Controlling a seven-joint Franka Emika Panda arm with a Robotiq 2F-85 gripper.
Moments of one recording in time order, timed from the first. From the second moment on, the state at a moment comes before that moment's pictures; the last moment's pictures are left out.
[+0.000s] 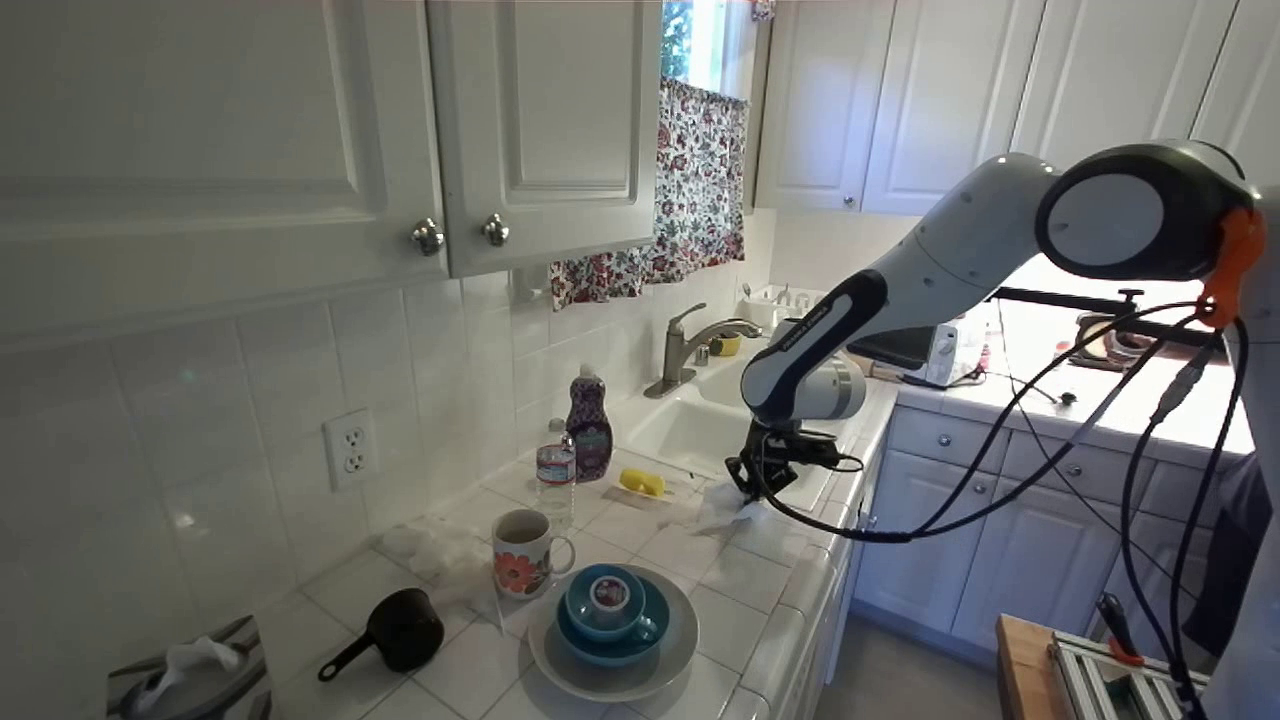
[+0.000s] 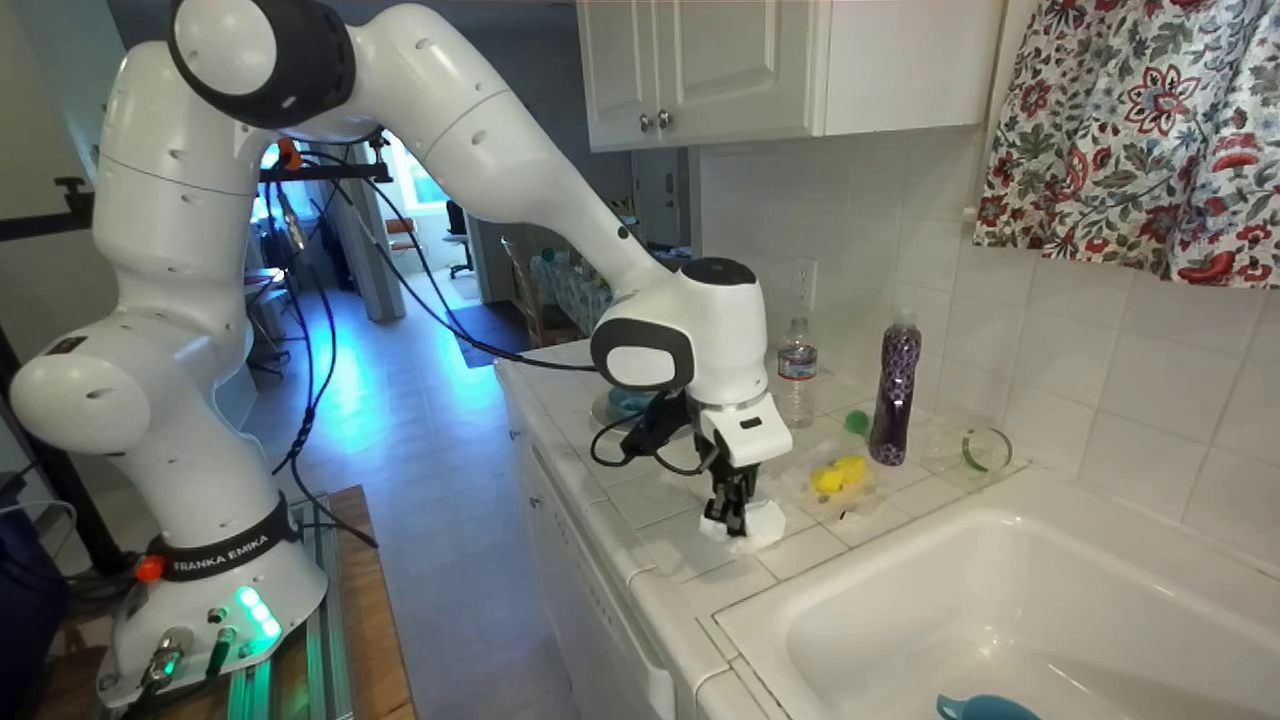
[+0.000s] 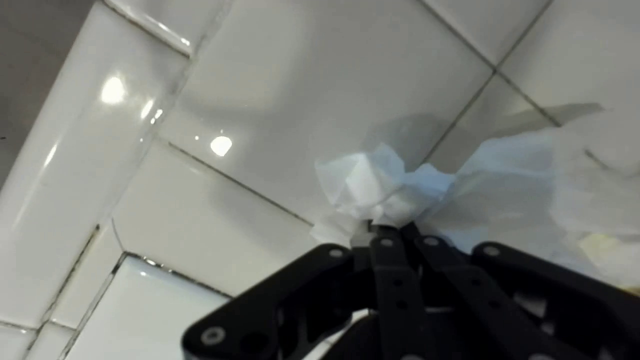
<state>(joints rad) -0.31 0.45 -0.20 -2.09 0.37 2.60 0.28</state>
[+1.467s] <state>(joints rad) -0.16 0.49 -0.03 -2.02 0.34 2.52 0.13</state>
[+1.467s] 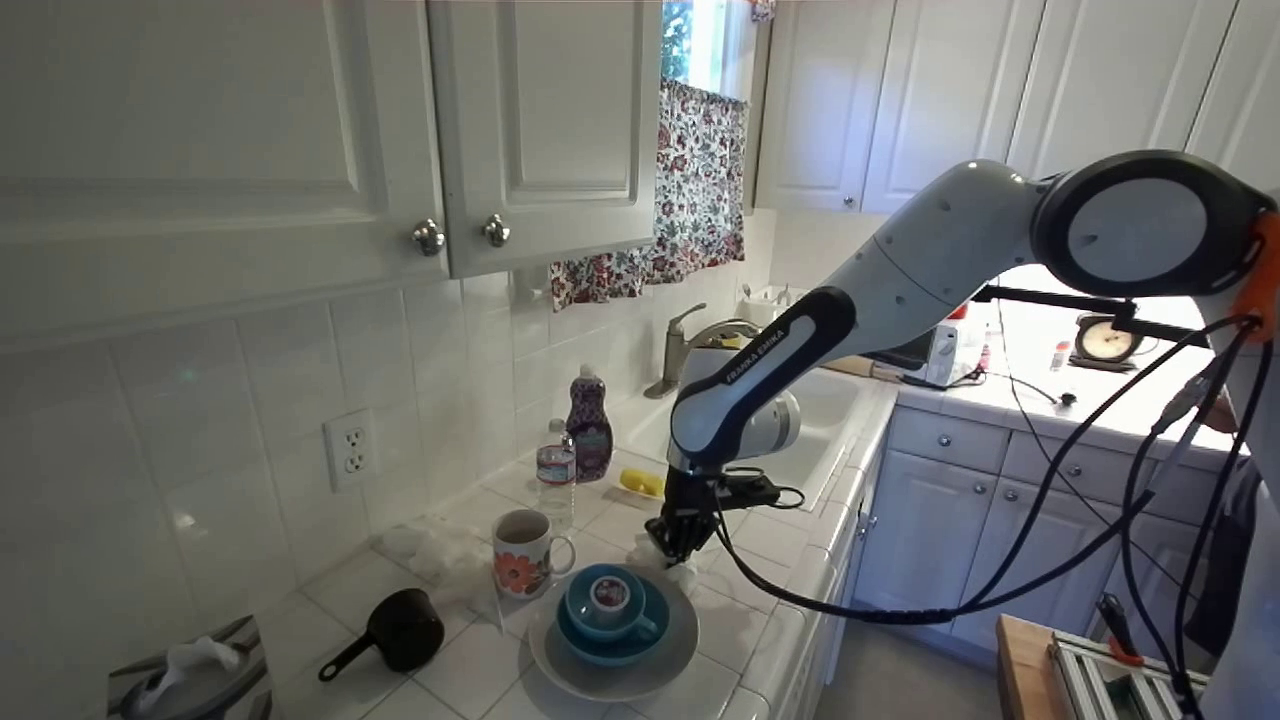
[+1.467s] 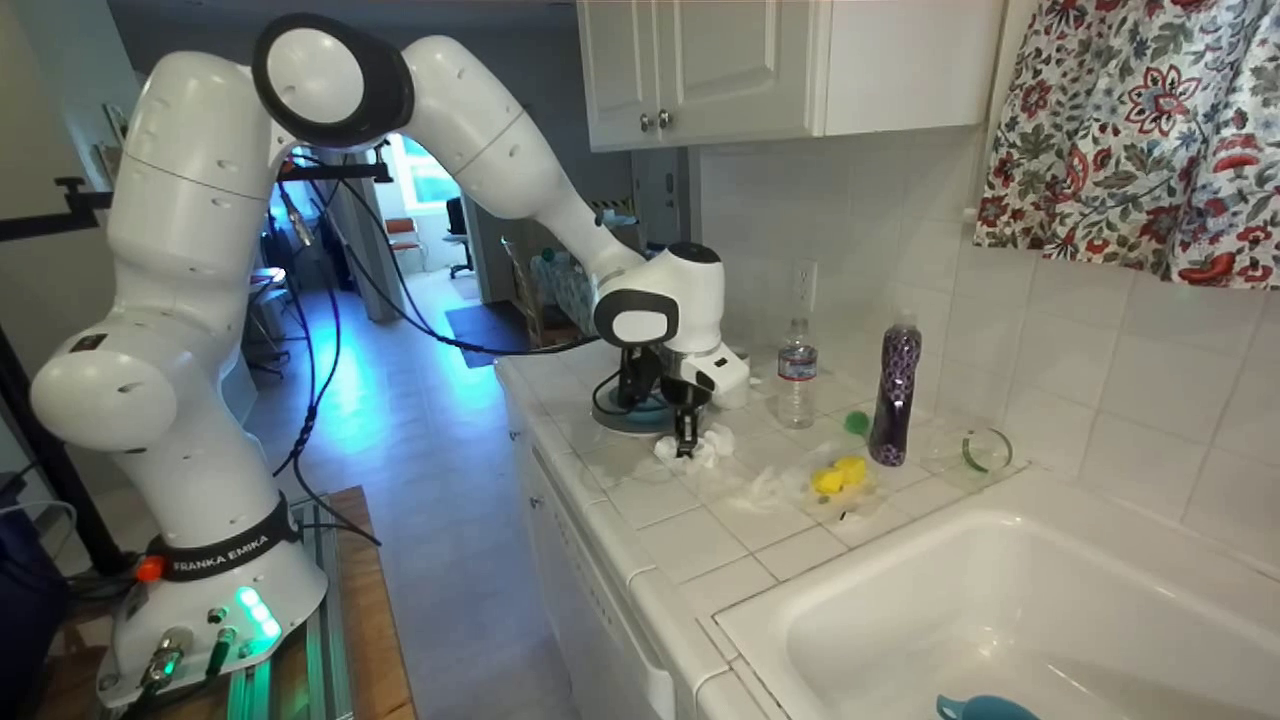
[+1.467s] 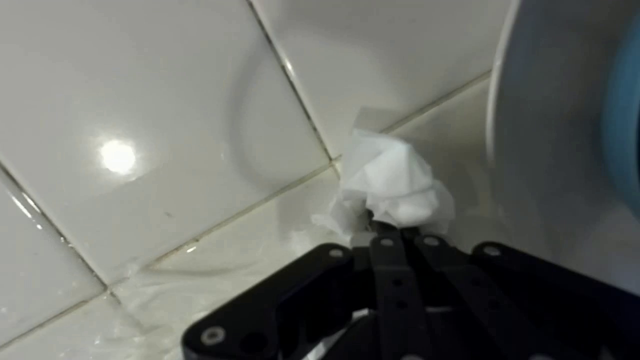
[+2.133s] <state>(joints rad) -0.16 0.50 -0.02 -2.00 0.34 2.47 0.07</state>
